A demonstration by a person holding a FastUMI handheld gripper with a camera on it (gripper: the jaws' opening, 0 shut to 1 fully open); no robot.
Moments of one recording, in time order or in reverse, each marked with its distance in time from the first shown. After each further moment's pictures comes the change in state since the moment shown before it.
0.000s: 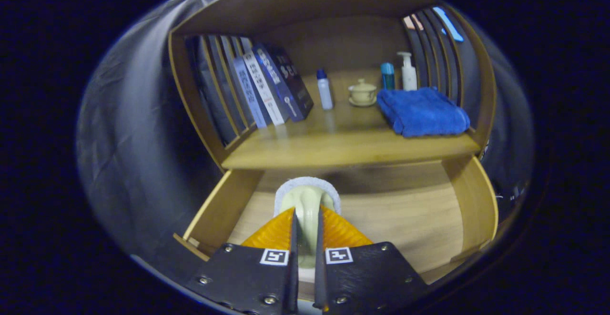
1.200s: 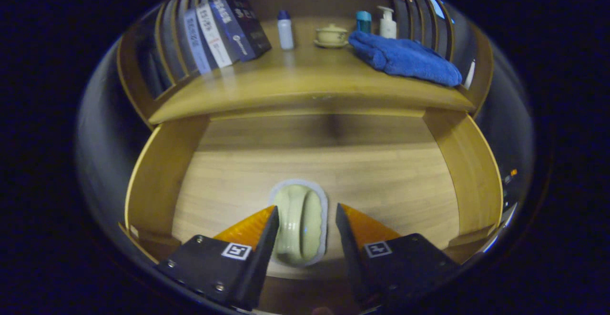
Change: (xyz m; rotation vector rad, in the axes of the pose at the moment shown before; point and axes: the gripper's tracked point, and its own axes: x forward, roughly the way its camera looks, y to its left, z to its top) arm 0.041 -0.041 -0.112 -0.017 0.402 -0.305
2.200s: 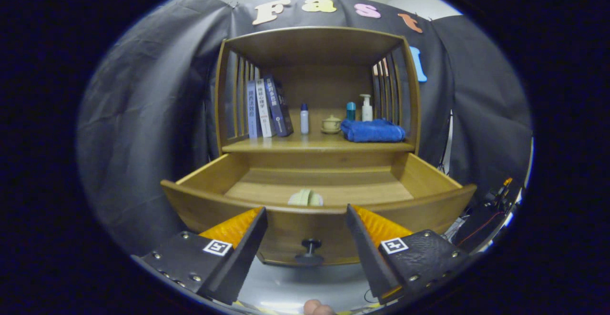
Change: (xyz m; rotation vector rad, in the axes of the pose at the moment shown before) arm -0.165 -0.006 -0.051 0.000 -0.721 0.072
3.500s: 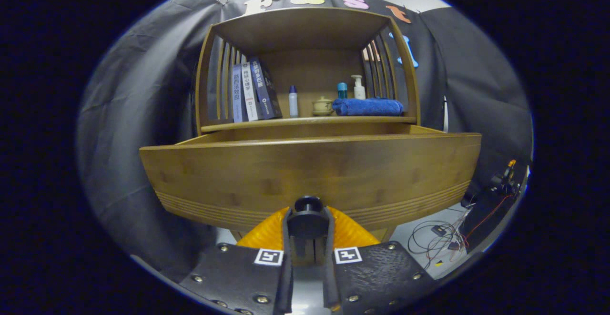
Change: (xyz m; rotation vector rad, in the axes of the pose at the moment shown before) arm 0.040 -0.009 -0.097 0.029 0.000 -0.034
